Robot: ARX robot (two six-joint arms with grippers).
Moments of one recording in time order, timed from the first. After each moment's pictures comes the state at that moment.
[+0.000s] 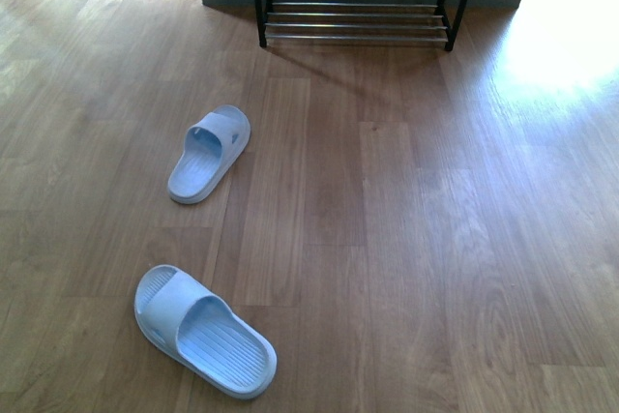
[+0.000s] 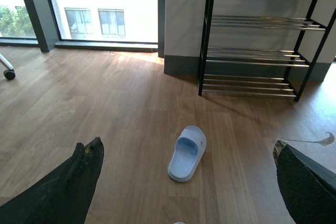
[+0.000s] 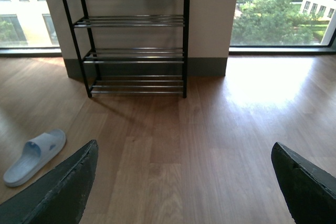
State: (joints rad) left arm 0.00 0.02 0.01 0.00 0.00 0.00; right arm 0.00 0.00 0.02 0.00 0.00 0.00
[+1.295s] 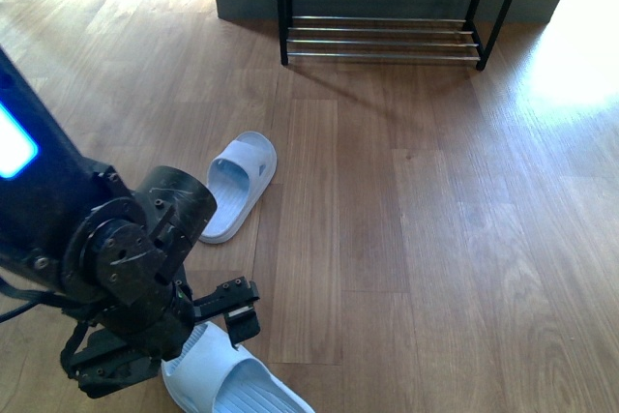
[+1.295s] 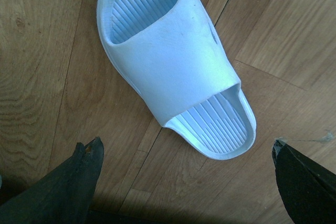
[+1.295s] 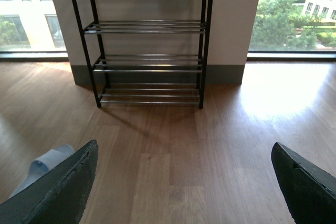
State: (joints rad) left arm -0.38 2.47 0.98 0.04 0.08 -0.73; right arm 0.00 0.00 0.02 0.00 0.00 0.00
